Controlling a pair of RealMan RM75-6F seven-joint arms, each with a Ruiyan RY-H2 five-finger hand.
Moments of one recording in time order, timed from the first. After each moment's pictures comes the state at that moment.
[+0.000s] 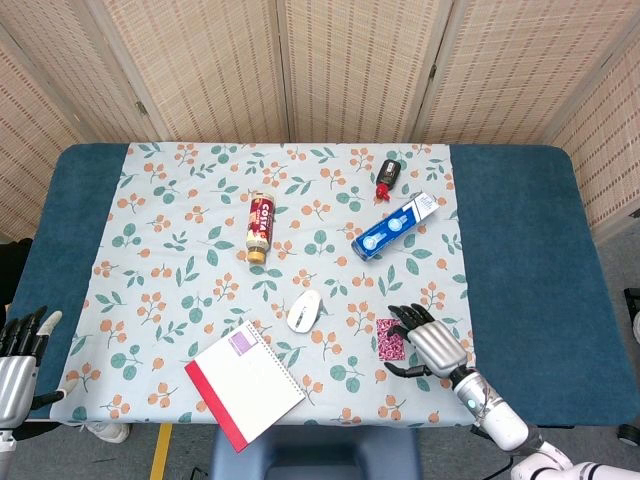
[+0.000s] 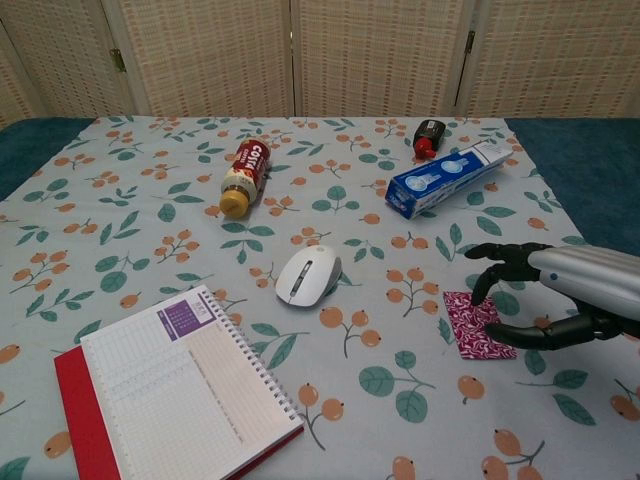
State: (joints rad) left arm -0.04 -1.20 -0.01 -1.44 1.53 1.53 -0.01; right arm 0.43 -1.47 0.01 -1.49 -1.50 0.95 -0.11
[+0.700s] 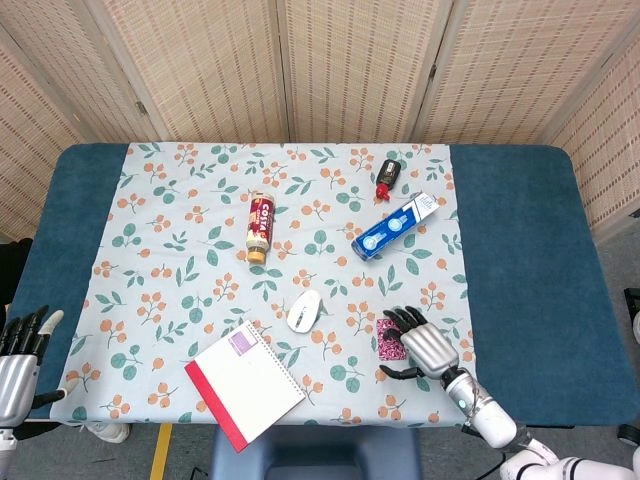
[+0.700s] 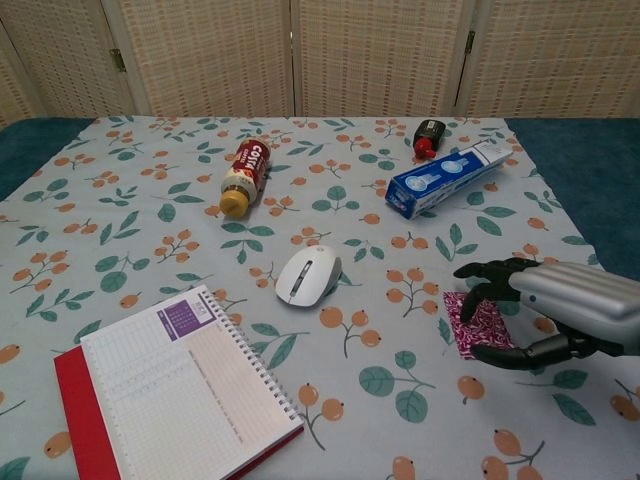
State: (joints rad) left arm -0.05 -1.20 -0.01 -1.45 1.53 1.52 -0.01; right arm 0.45 -1.55 -0.02 -1.39 -1.48 0.96 -0.15
